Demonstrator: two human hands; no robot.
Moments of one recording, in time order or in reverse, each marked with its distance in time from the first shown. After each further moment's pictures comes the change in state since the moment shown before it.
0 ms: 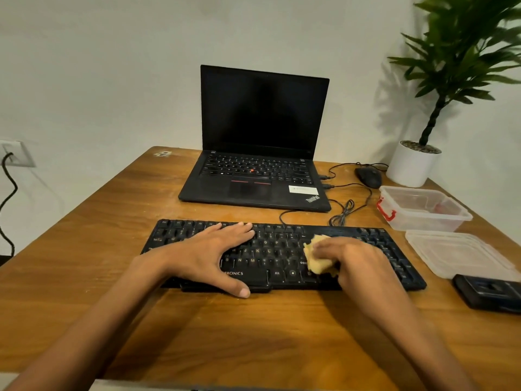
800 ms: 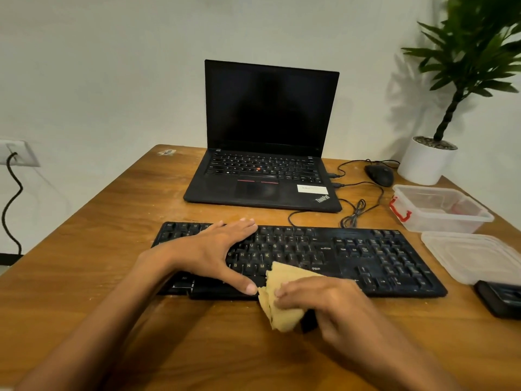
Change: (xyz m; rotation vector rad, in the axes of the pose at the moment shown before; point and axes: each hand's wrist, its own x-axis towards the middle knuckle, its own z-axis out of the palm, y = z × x) left_hand 0.006 -0.002 -0.011 -0.057 -0.041 -0.093; right_hand -0.011 -0.033 0.003 0.224 -0.179 -0.345
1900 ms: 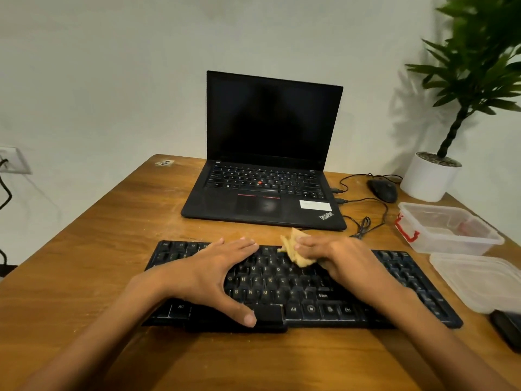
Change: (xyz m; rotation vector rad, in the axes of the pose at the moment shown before) left_hand -0.001 -0.004 -0.005 -0.047 -0.008 0.015; right_hand 0.067 0.080 -0.011 -0.291 0.060 0.066
